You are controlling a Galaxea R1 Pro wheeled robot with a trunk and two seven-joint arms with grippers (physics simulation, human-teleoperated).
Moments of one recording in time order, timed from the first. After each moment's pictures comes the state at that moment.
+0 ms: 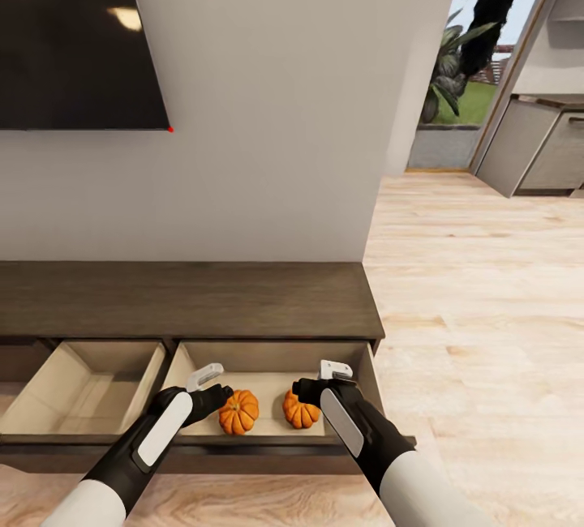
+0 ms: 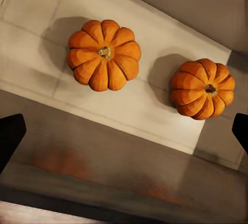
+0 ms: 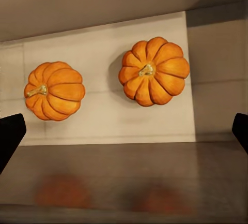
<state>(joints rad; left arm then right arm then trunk) -0.52 0.09 -0.30 -0.90 0.92 0.54 0.43 -0.64 0.17 0.40 -0.71 -0.63 0.47 -0.36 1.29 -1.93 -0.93</state>
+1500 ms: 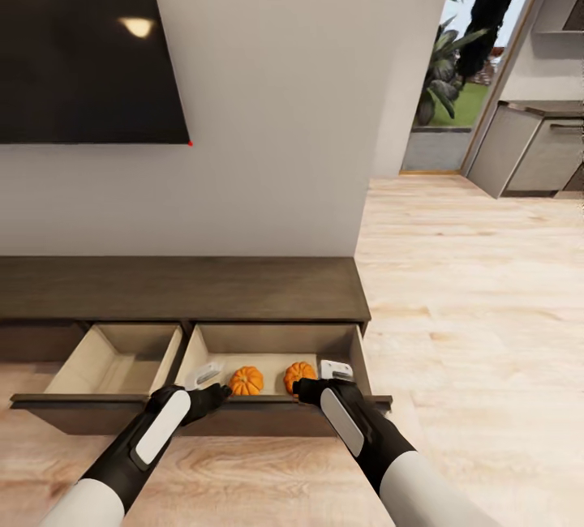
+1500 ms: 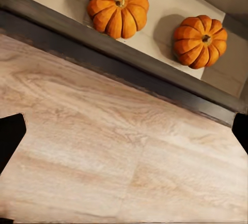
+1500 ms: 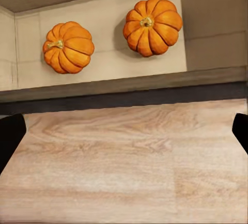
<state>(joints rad) -0.53 0.09 -0.29 -0.91 0.93 0.57 0.43 -0.64 0.17 0.40 -0.71 -0.63 0.47 -0.36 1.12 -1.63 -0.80</state>
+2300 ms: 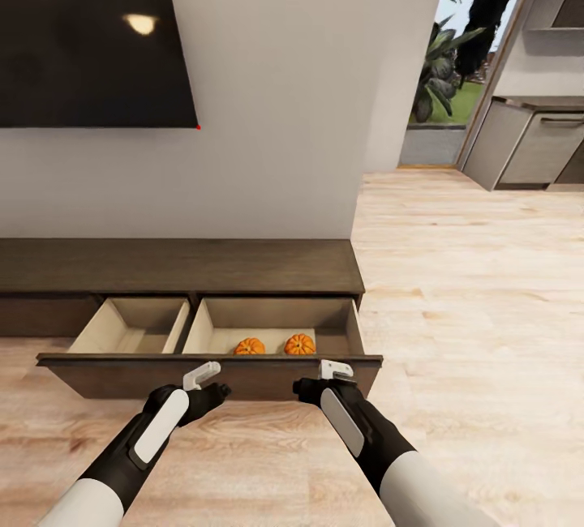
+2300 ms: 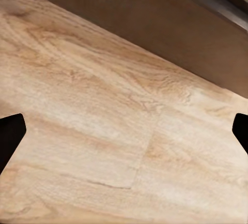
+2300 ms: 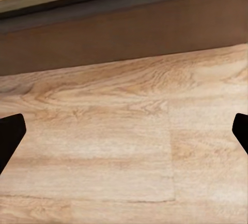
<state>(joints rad) -0.53 0.09 -0.27 -0.91 0.93 0.57 0.43 -0.64 0.17 0.40 -0.71 -0.62 0.47 -0.36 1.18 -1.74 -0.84</state>
